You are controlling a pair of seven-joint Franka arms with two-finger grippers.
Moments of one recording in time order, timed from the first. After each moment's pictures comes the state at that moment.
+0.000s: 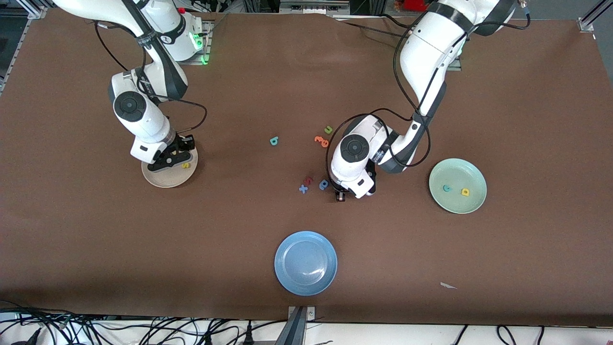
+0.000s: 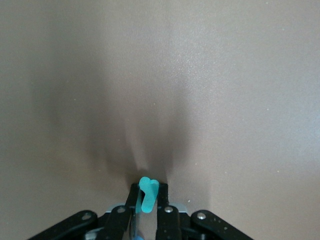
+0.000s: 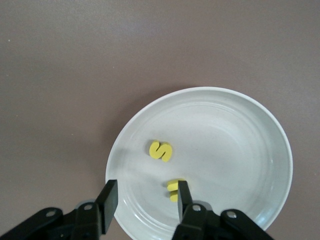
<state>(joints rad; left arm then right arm) -0.48 0.84 -0.16 -1.50 0.12 2.37 -2.22 -0.12 0.25 0.34 -2.30 -0.26 2.46 0.03</state>
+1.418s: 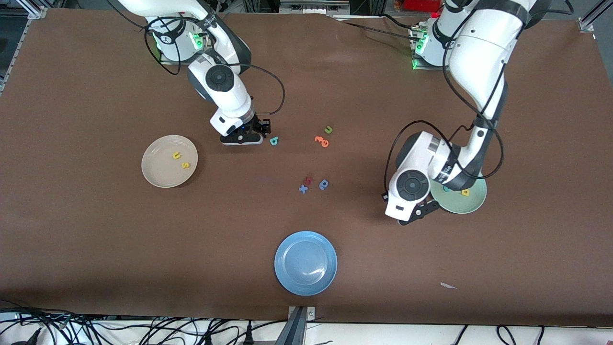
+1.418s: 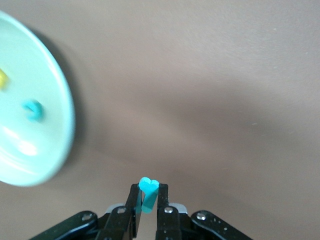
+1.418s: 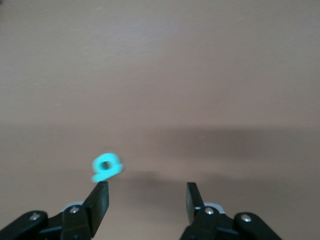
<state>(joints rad) -0.22 0.73 -0.15 -1.46 0.19 1.85 -0.79 0.20 0.37 0.49 -2.24 -0.19 2.60 0.82</state>
